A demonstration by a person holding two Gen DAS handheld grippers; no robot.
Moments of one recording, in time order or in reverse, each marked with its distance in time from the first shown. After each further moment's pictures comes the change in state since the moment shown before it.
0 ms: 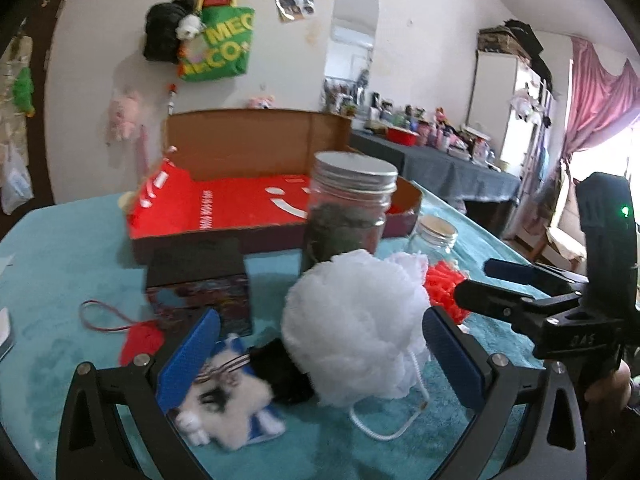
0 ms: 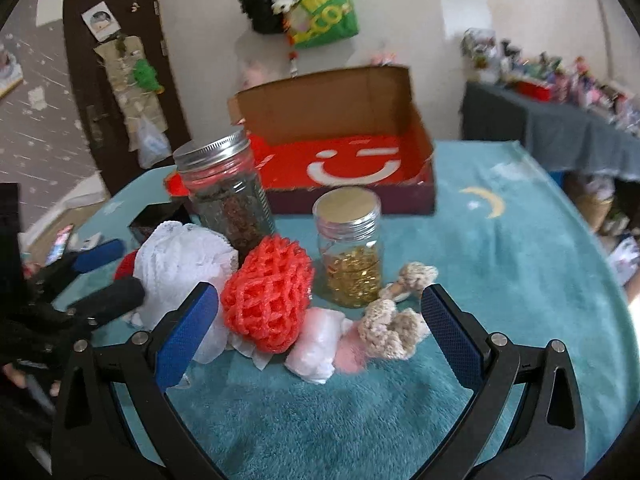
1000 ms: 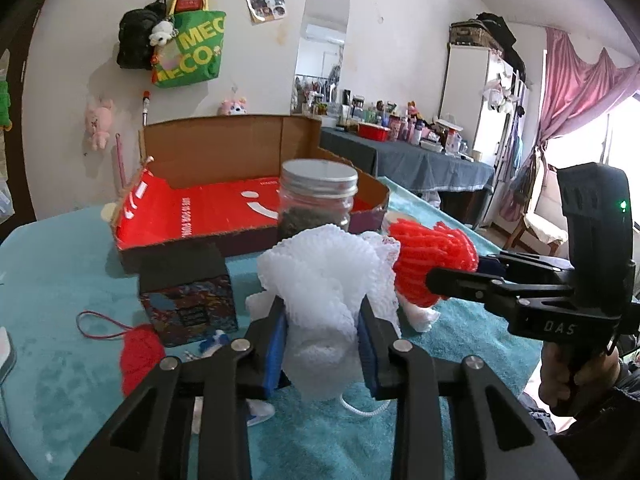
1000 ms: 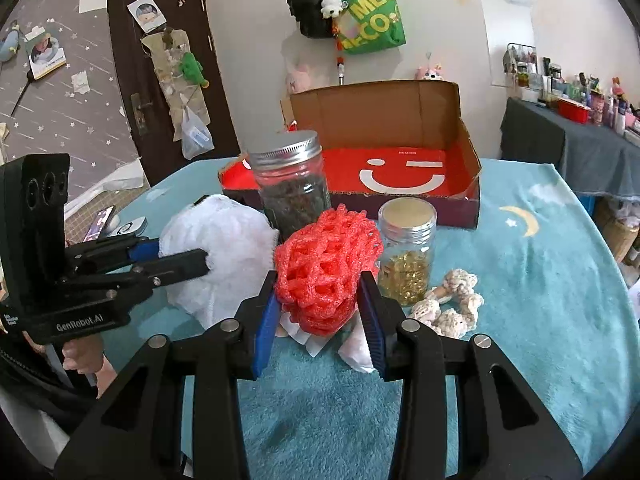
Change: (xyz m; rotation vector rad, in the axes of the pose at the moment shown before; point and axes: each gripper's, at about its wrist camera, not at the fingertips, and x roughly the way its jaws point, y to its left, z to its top) left arm -0.023 -0.003 0.008 0.063 0.007 -0.068; right arm -0.025 0.026 -0.005 -0.092 -0.021 0.100
